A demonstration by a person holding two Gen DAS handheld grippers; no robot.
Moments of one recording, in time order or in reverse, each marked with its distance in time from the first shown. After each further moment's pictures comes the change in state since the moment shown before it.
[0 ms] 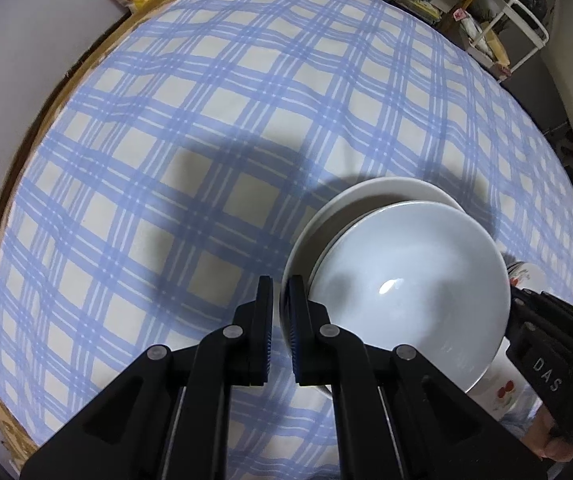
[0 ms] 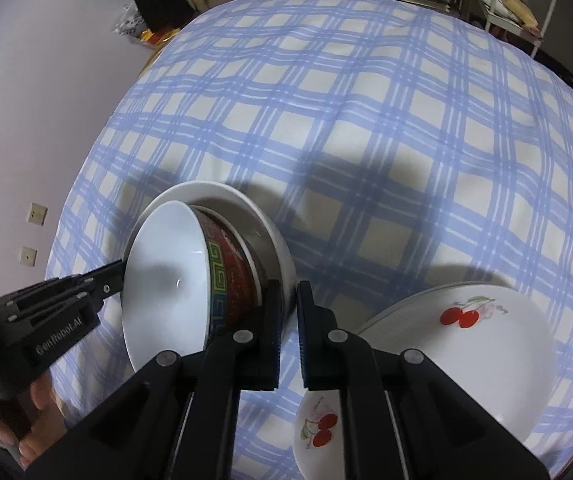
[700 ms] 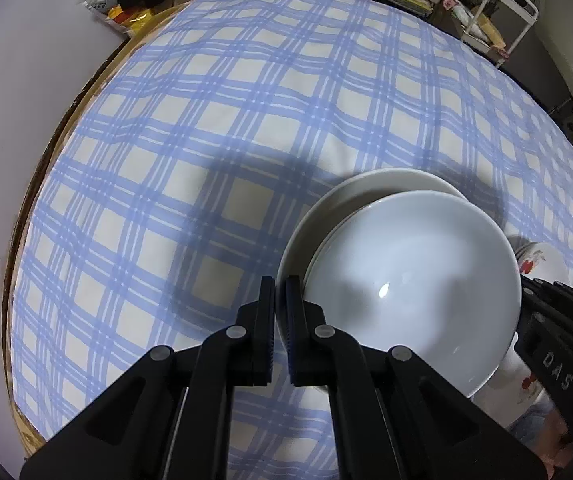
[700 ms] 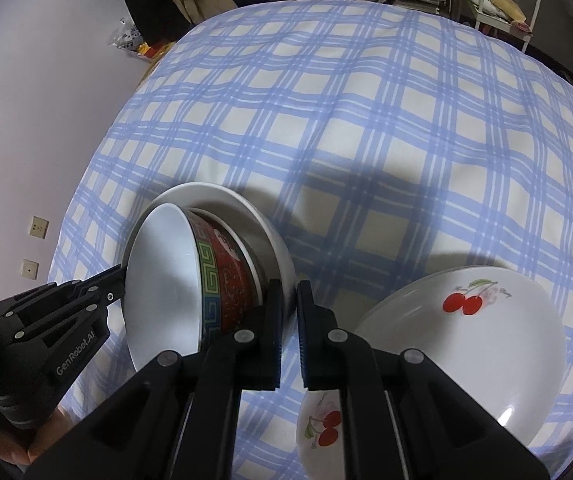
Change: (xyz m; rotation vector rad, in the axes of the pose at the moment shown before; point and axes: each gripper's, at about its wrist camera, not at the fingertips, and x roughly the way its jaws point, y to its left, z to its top) left arm -0.005 -0.015 -0.008 0.088 -0.045 0.069; right arm -0.003 -0.004 -0.009 0.035 -0.044 0.009
